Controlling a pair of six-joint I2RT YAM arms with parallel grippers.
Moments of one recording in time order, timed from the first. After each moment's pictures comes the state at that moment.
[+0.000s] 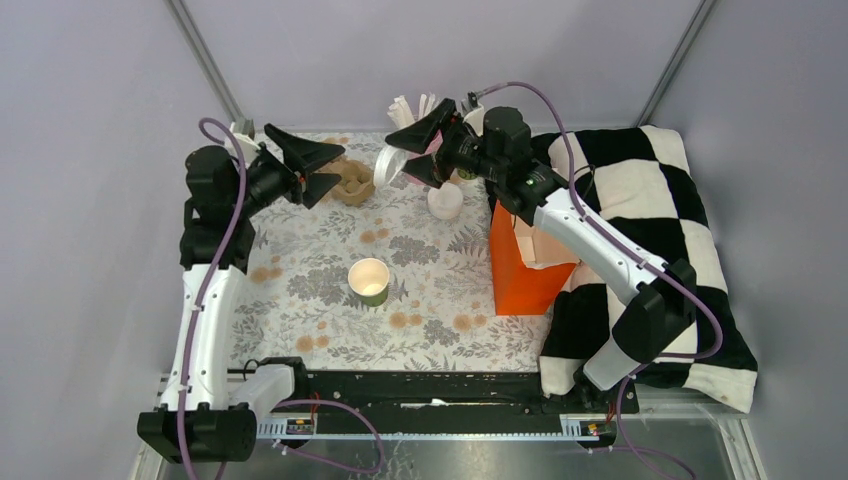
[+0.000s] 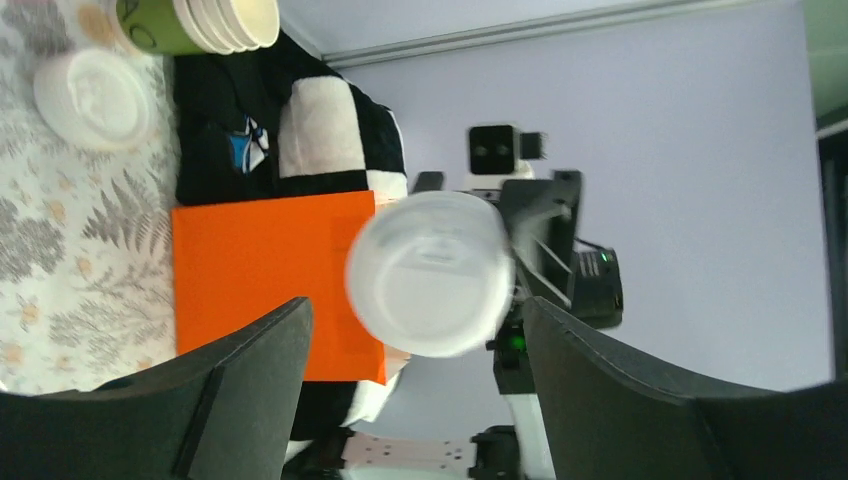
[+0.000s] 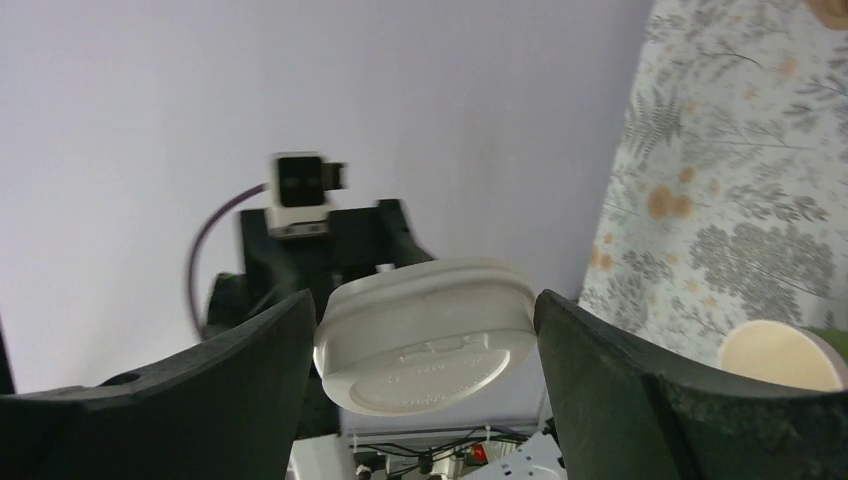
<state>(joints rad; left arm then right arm) 0.02 1.02 1.16 -0.29 0.73 -1.32 0.64 1.61 1.53 0.02 -0.41 1.36</state>
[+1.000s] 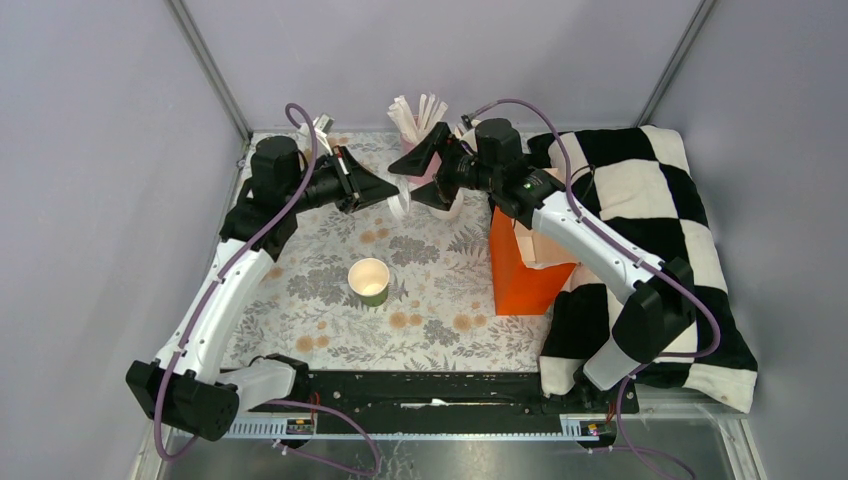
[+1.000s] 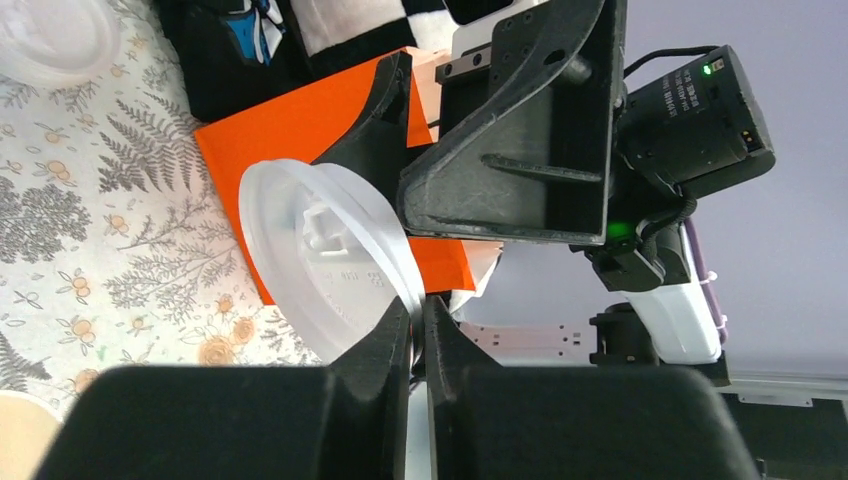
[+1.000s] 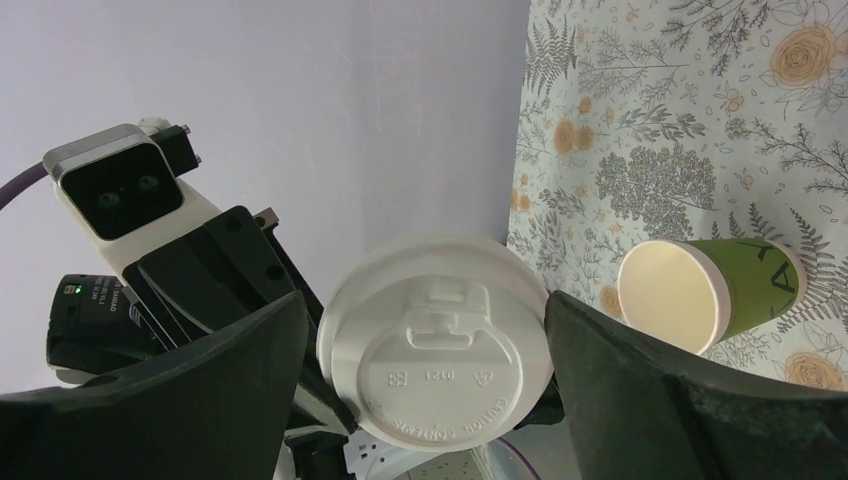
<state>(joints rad) -0.29 1.15 1.25 -0.38 0.70 -0.92 0.64 1.61 1.48 -0.19 -0.46 1.26</state>
